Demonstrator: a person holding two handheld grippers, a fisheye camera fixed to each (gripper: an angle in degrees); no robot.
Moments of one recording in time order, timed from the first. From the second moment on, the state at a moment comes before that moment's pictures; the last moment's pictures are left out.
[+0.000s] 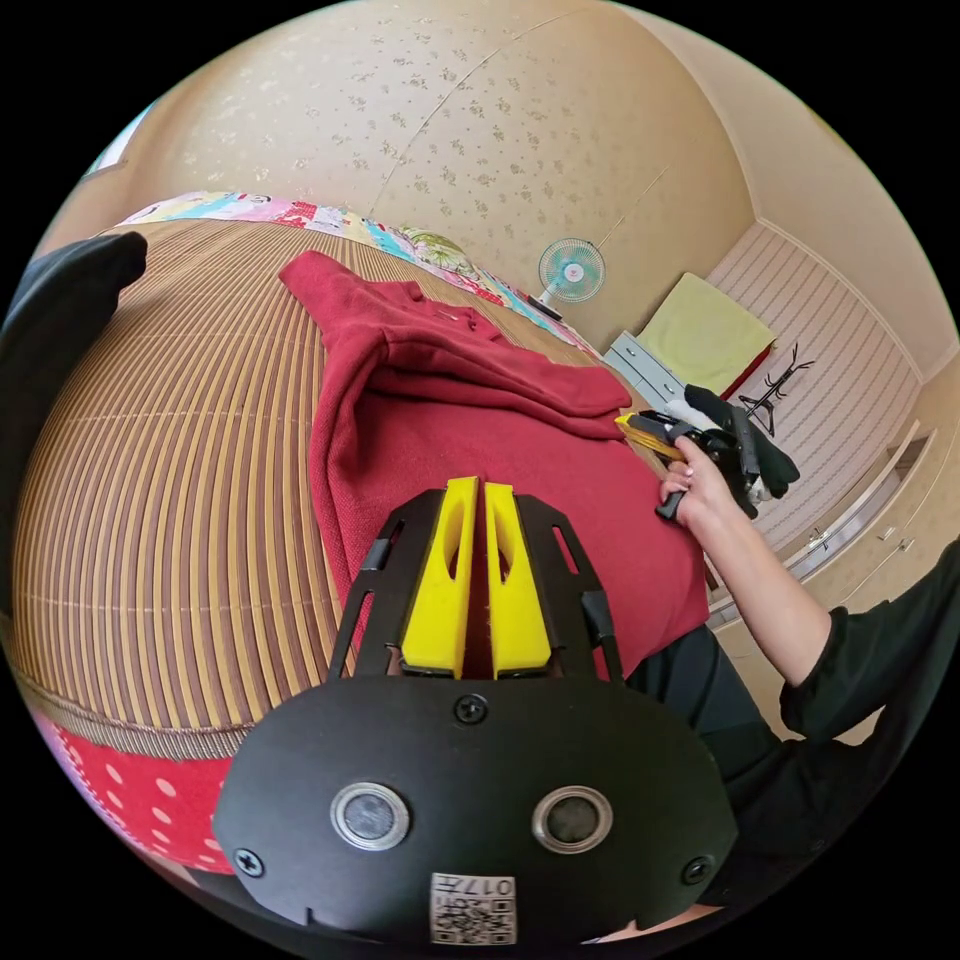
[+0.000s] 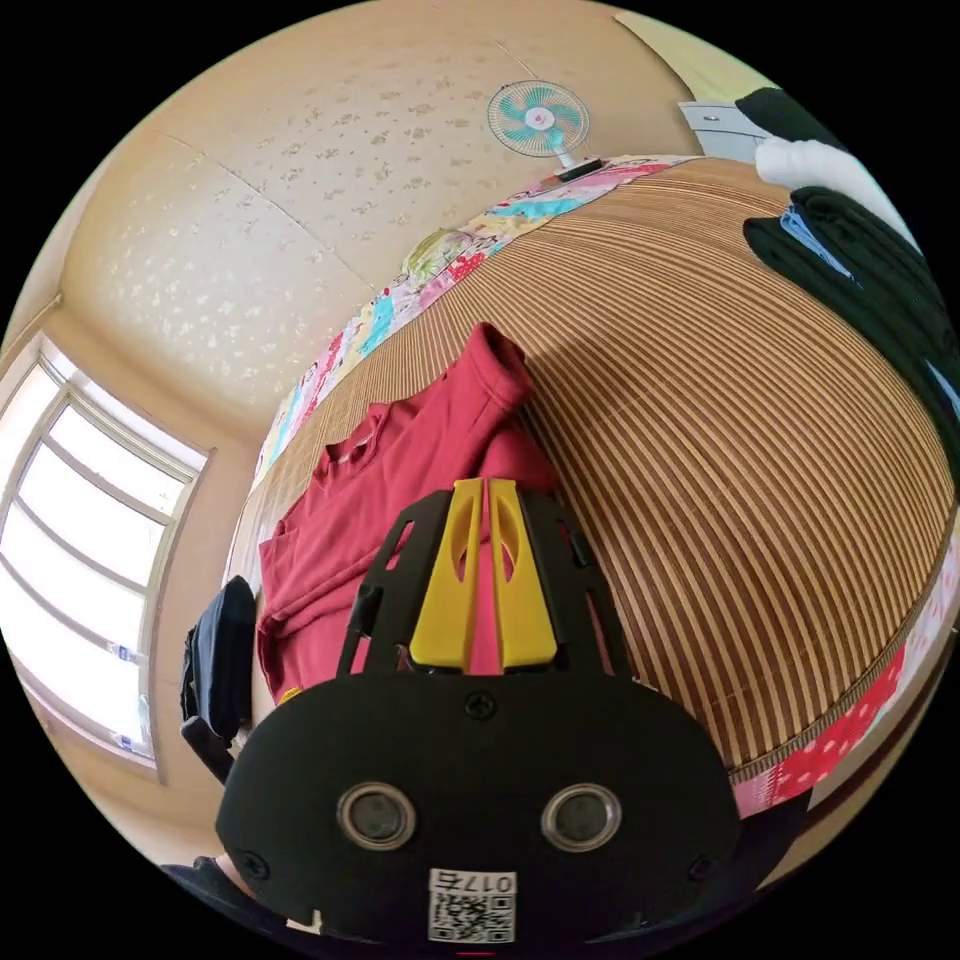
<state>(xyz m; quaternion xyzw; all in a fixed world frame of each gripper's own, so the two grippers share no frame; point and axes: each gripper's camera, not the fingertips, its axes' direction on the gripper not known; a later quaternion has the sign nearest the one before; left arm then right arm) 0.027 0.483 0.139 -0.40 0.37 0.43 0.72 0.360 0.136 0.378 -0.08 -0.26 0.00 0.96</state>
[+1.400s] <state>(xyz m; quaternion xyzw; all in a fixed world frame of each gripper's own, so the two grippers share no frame) 0.219 0.560 0.189 -0.39 0.14 0.55 0.72 0.327 0.248 0.414 -0.18 -0.18 -0.28 0.93</state>
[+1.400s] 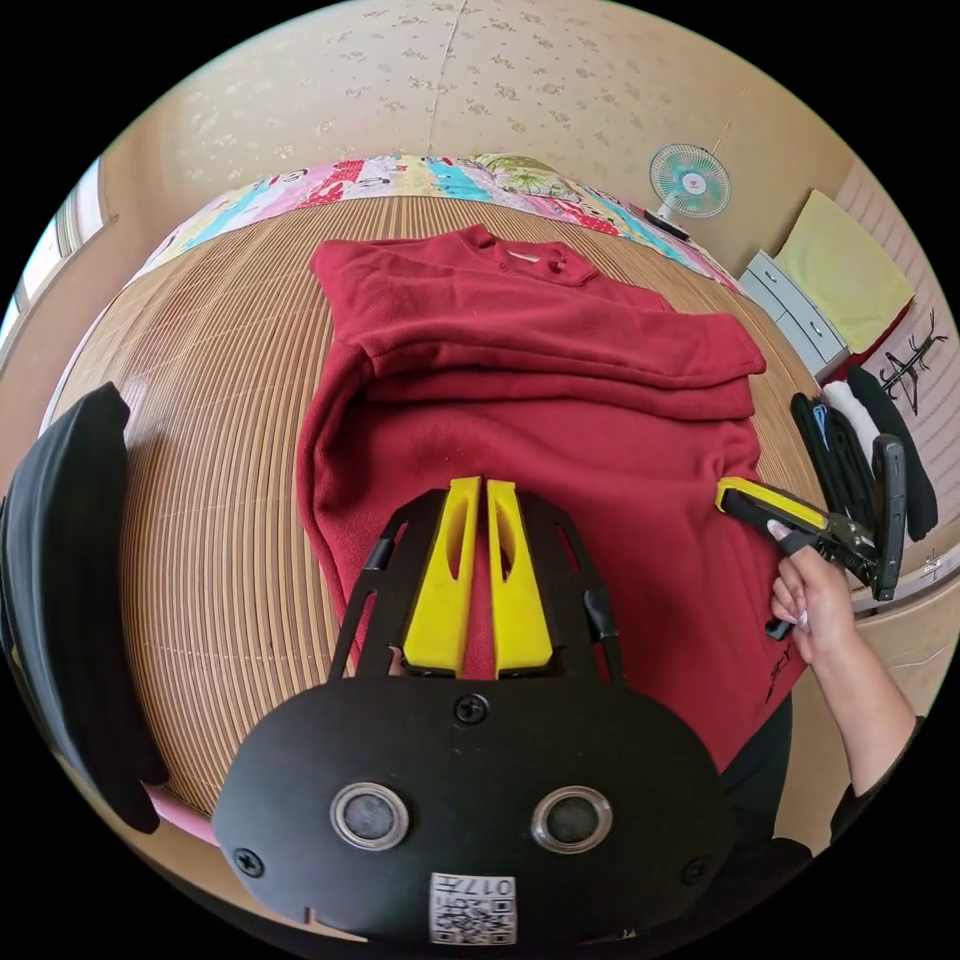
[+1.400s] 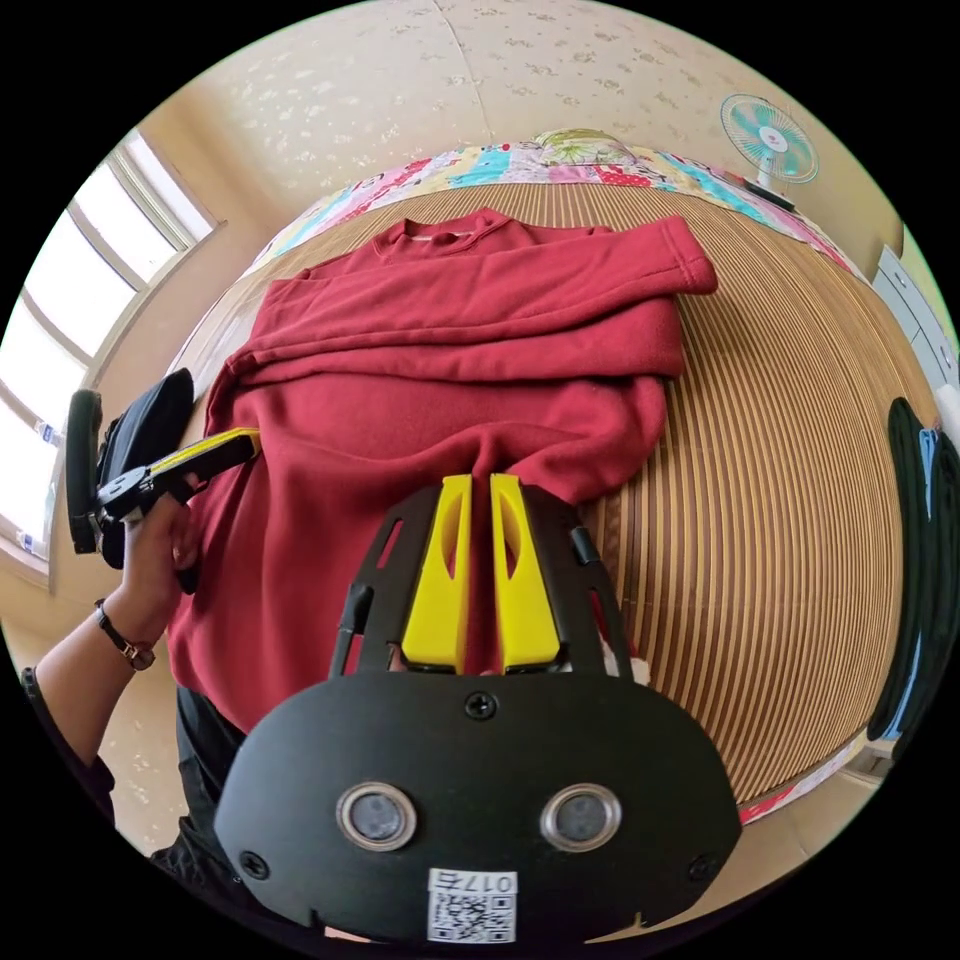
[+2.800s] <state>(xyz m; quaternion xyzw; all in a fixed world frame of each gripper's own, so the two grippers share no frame) 0.202 0.546 0.222 -0.39 0.17 0.53 0.73 0.336 0.283 0.457 -0.11 -0.10 -0.32 0.93</state>
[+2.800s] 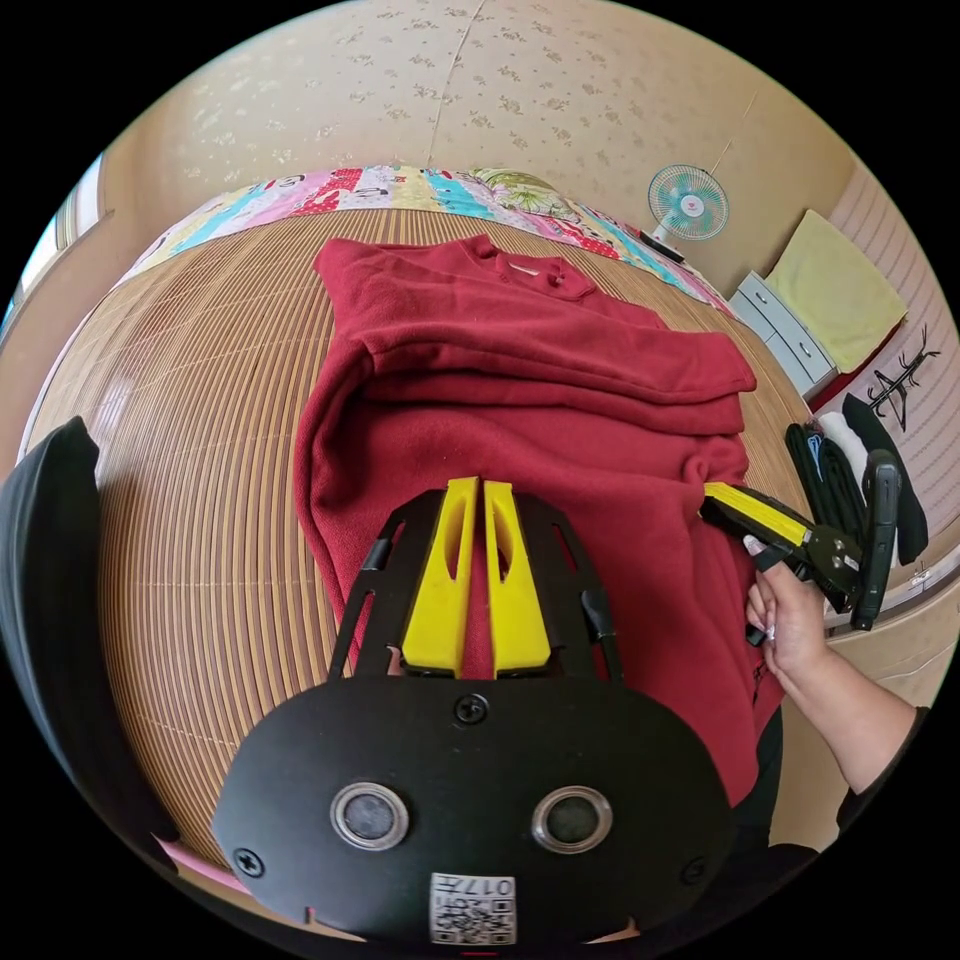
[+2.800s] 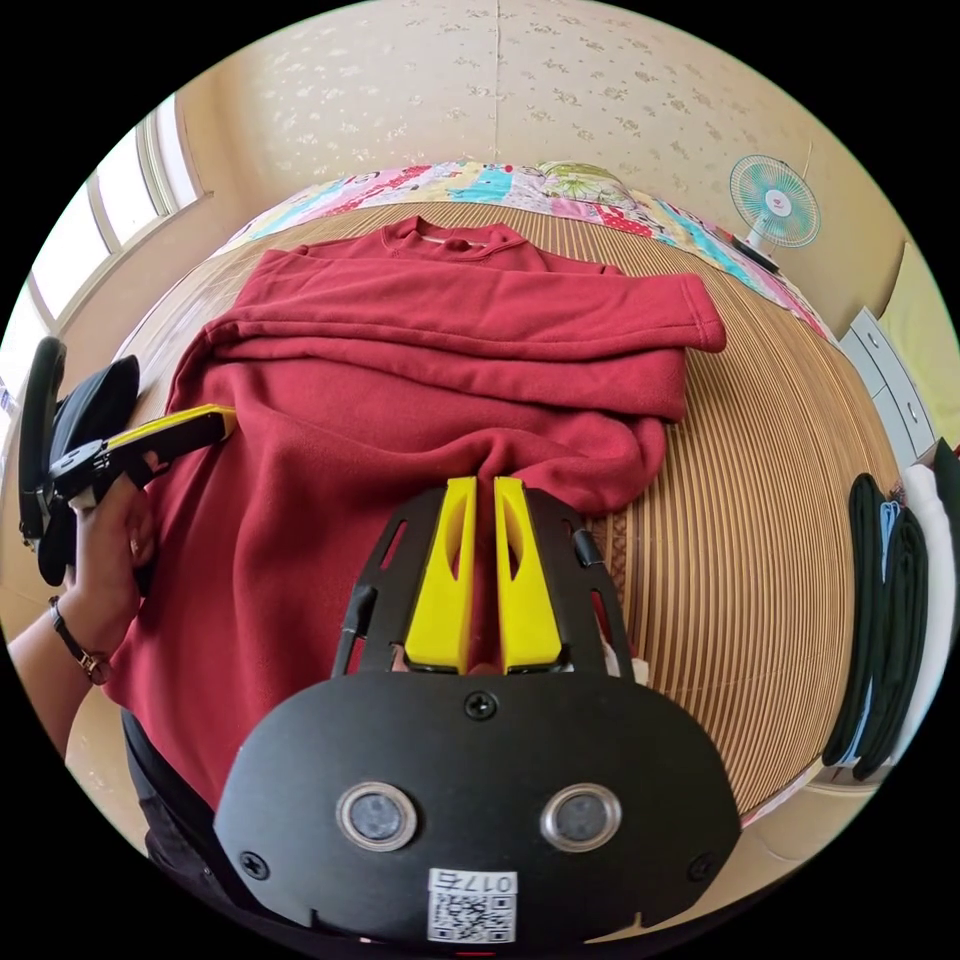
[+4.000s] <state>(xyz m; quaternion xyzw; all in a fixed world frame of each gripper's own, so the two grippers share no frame) 0.196 0.550 0.217 -0.40 0.18 0.52 0.73 0.362 0.261 0.456 -0.12 -0.11 -0.31 0.93</state>
